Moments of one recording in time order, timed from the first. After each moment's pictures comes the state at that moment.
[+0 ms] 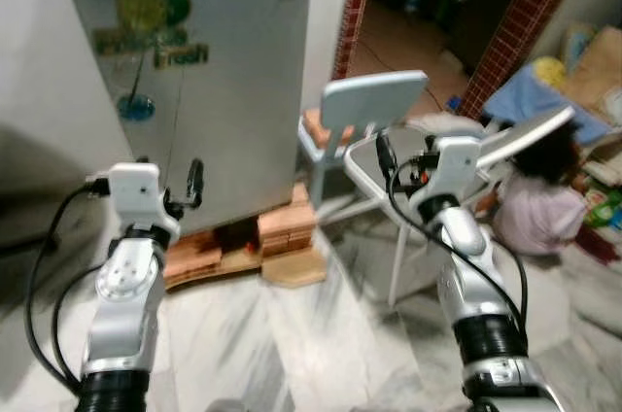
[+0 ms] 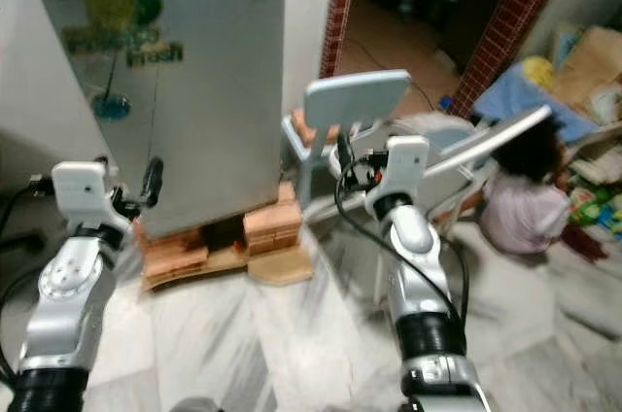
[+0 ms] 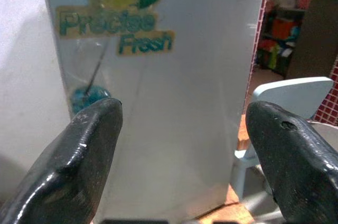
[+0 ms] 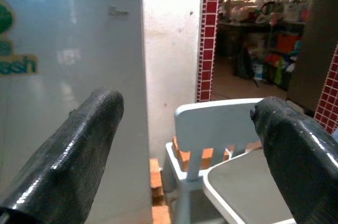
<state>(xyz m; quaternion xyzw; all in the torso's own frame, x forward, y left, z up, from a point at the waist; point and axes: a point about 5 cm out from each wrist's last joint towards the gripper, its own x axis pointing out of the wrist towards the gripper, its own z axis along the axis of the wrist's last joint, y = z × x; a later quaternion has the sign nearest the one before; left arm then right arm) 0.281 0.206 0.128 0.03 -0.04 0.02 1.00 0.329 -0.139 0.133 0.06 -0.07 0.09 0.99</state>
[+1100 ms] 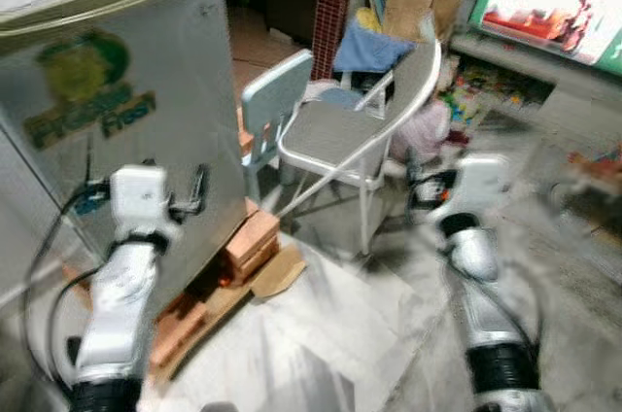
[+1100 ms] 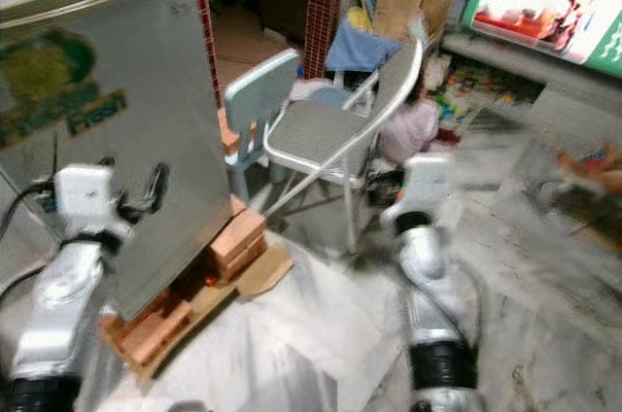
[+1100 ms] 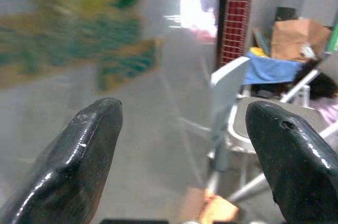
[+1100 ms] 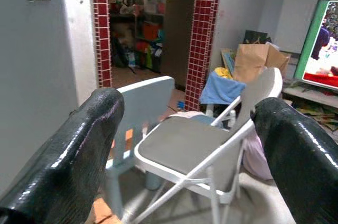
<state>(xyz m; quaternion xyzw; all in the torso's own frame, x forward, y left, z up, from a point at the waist) 0.274 0.207 0.117 0.04 -0.03 0.01 1.00 0.310 -0.155 0.123 0.01 -0.06 0.05 1.00</state>
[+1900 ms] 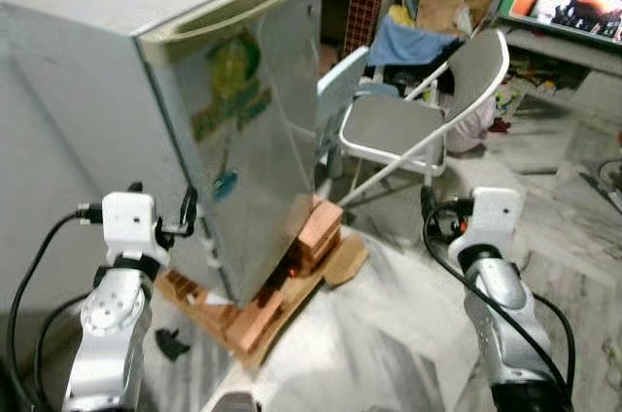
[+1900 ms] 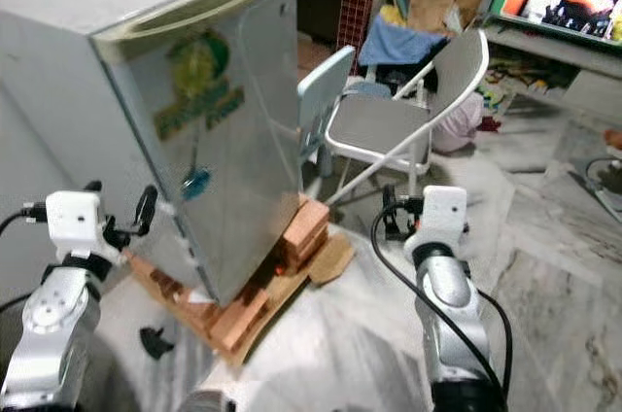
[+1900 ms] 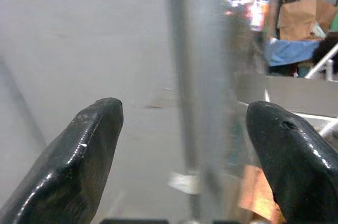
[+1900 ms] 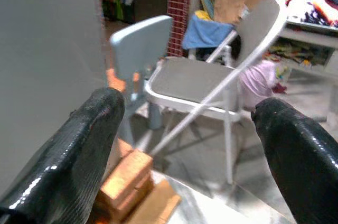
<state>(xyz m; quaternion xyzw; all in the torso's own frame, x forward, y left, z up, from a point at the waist) 0.257 0.208 0.112 0.06 -0.02 0.00 1.00 0.273 -0.192 0.097 0.00 0.05 -0.03 1.00</state>
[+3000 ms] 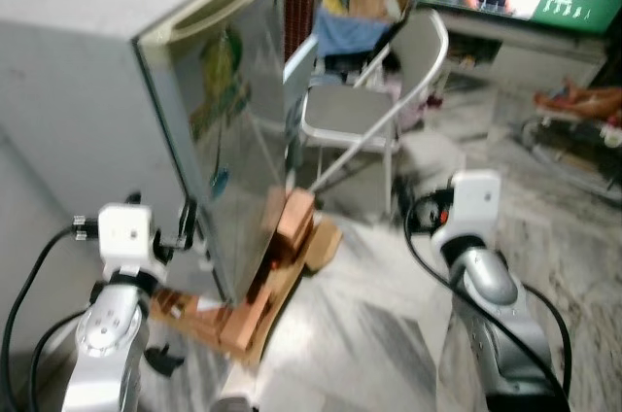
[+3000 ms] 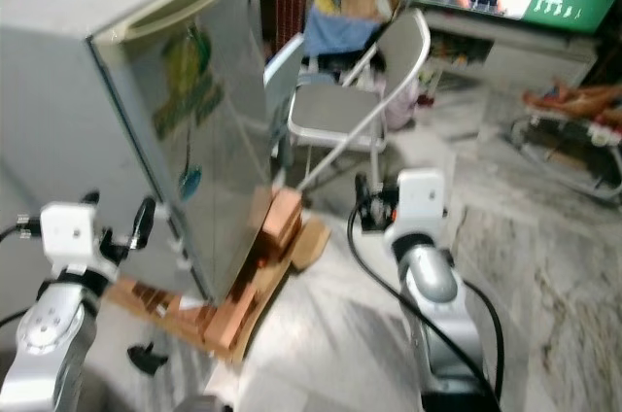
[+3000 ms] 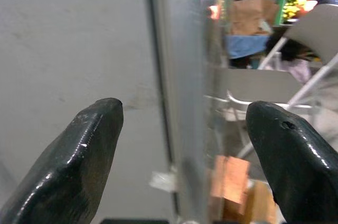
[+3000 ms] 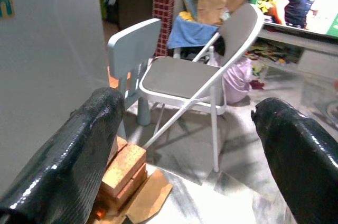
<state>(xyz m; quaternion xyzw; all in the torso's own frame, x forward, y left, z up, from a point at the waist) 0.242 0.205 0.106 0.05 -0.01 -0.01 1.00 0.267 -0.165 0.121 -0.01 0.04 0.03 1.00</state>
